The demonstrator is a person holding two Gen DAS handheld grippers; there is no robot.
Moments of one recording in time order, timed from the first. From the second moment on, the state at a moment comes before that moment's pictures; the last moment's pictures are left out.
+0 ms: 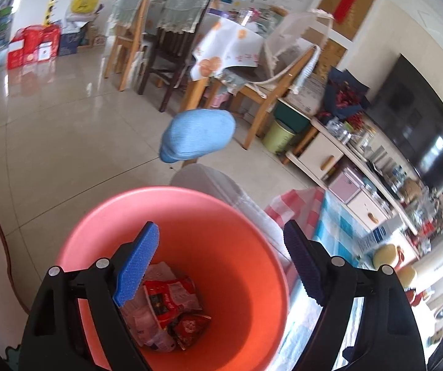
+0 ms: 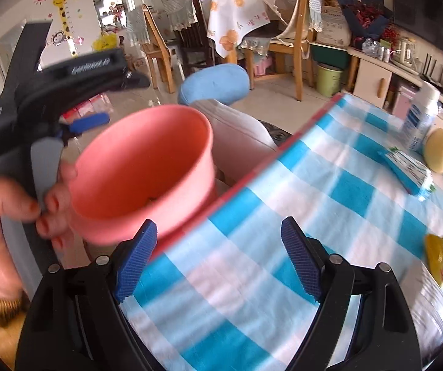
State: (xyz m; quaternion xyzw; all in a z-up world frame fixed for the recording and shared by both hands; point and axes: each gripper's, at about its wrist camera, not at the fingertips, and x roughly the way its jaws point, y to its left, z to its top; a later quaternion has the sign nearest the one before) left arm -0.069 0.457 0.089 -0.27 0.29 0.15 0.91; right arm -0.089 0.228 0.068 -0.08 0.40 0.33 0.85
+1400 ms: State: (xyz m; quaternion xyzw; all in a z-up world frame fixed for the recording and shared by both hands) left arm -0.036 0.180 0.077 0.00 0.36 -0.13 0.93; right arm -0.098 -0.039 0.085 0.07 0.39 0.20 0.90
